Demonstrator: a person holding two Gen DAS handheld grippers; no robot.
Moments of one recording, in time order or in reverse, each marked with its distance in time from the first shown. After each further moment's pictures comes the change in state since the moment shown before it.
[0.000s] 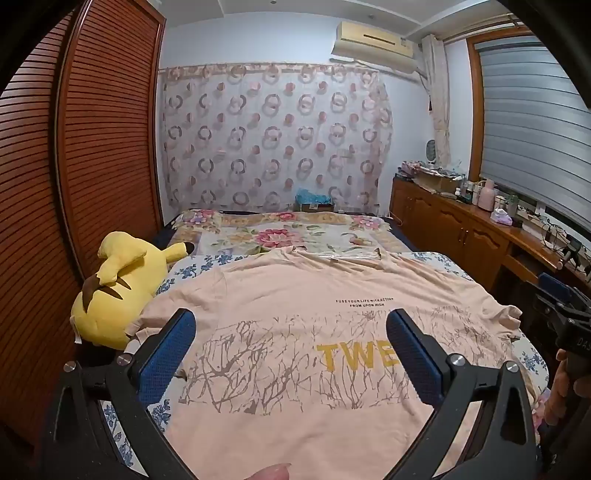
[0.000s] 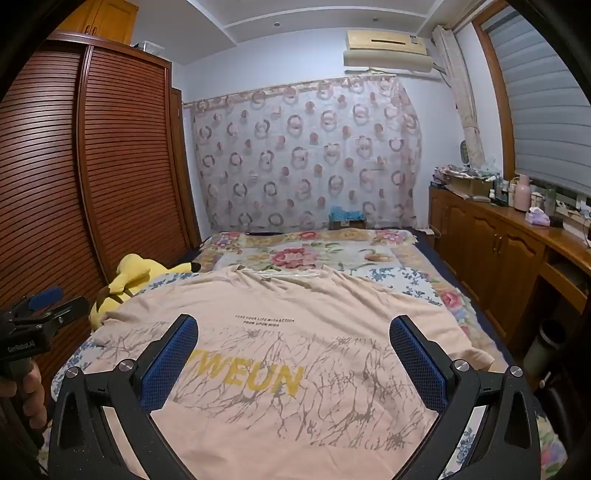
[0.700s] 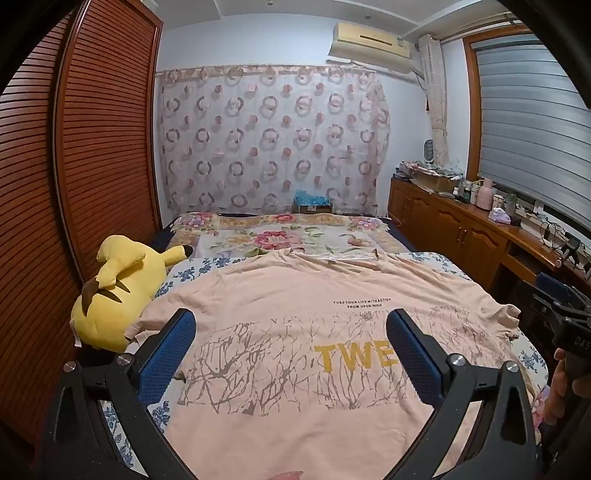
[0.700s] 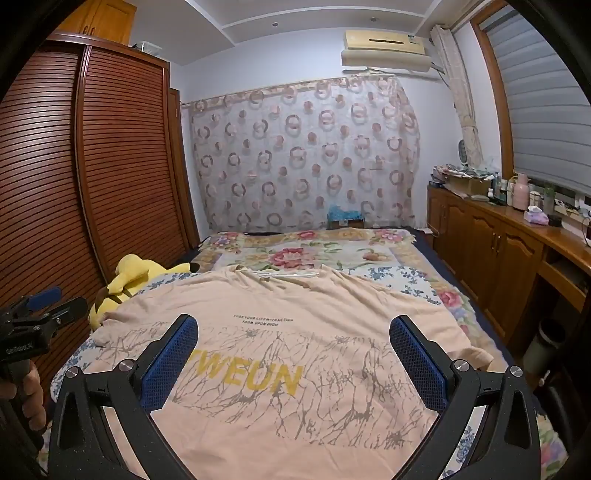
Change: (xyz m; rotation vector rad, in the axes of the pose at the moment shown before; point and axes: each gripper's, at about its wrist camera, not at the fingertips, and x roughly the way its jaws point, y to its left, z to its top) left arm 0.000 -0.003 -0.002 -0.004 -0.003 0.000; right arm -0.001 0.000 -0.001 -0.001 0.001 -0.006
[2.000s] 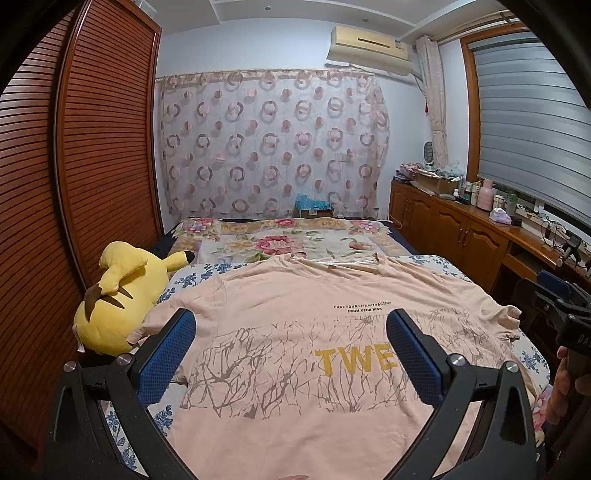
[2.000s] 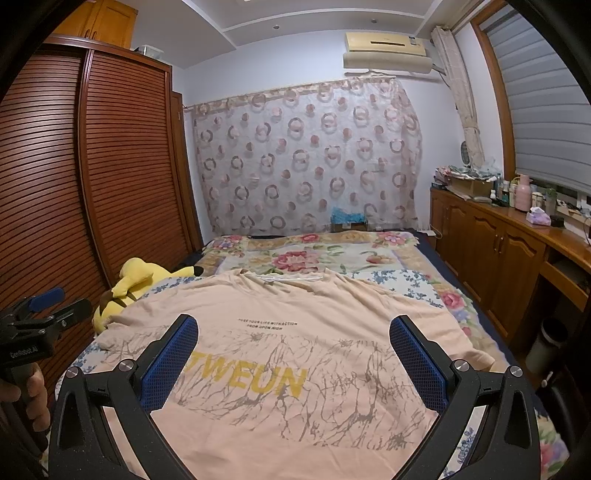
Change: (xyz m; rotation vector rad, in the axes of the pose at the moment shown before) left arm -0.005 -0.004 0.008 0.008 -0.010 0.001; right arm 0.000 0.000 0.000 0.005 -0.010 0.009
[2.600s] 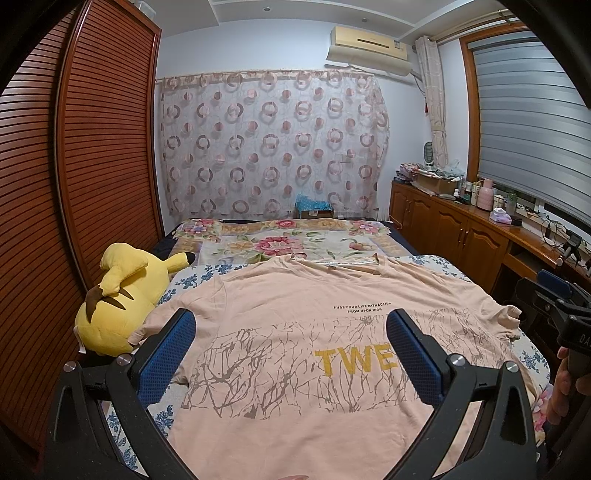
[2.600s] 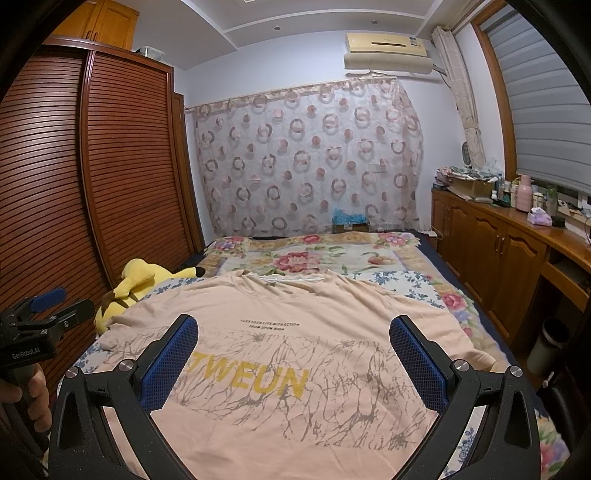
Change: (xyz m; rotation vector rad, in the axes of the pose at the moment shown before) left arm 0.000 -0.001 0.000 0.003 -0.003 0.001; right arm 0.001 -0.001 -0.001 0.000 -0.003 0.004
